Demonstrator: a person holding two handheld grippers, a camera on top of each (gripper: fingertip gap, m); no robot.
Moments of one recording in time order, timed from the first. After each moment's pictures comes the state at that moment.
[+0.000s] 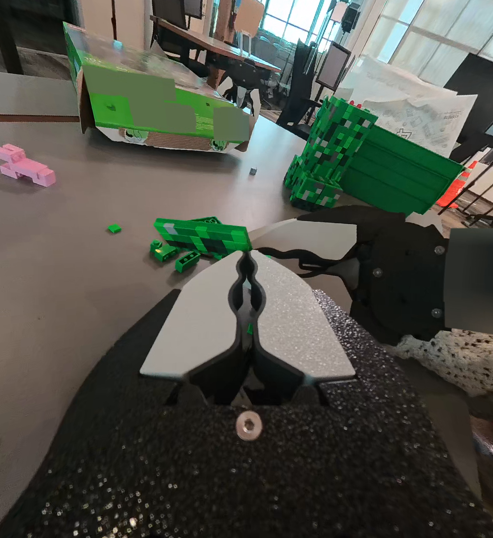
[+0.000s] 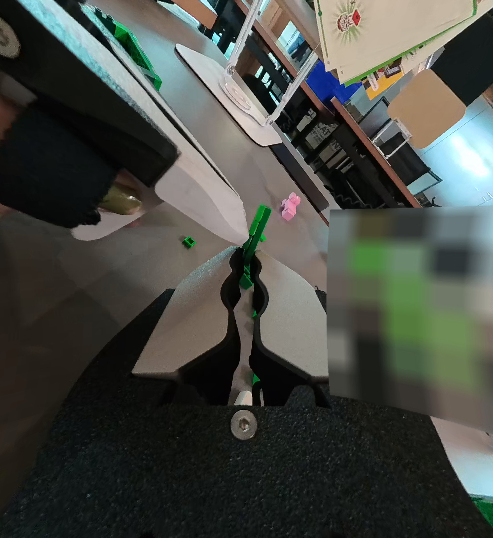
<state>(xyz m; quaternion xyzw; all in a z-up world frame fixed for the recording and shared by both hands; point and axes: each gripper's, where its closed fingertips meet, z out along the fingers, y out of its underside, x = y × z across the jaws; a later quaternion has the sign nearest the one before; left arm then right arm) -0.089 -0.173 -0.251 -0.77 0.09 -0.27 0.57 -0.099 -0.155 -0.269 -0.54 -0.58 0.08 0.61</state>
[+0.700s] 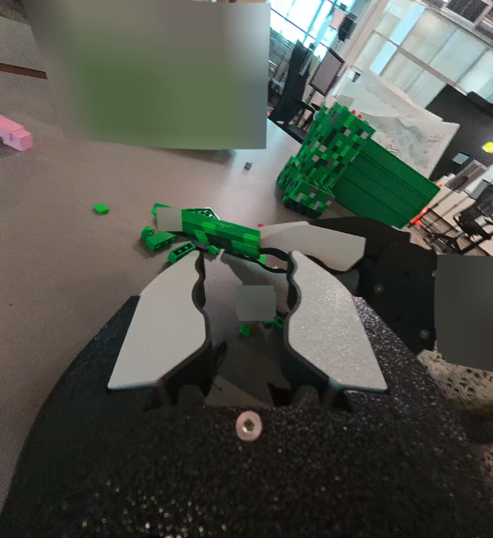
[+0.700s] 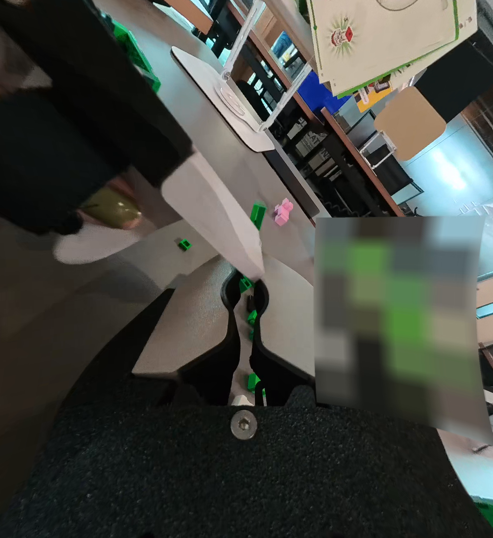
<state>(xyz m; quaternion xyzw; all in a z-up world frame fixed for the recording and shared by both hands) -0.089 -0.168 -0.256 -0.78 0.05 -0.32 0.54 -0.100 -0.155 -0.267 -0.52 -0.58 0.06 0.62</state>
